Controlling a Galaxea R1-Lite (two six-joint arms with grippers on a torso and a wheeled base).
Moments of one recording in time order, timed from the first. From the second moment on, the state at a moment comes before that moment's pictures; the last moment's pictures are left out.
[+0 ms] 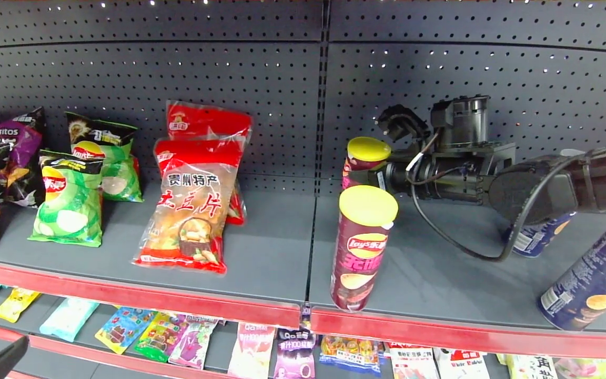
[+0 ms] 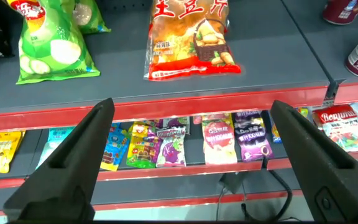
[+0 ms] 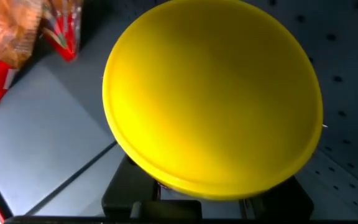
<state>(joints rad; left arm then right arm) -0.06 0.55 -0.46 0.15 -0.09 0.11 0.46 1.93 -1.29 -0.31 0.14 -0.18</state>
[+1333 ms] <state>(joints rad) -0.06 0.56 -0.45 0.15 -0.10 0.11 0.47 1.87 -1.17 -0.31 0.11 -0.16</state>
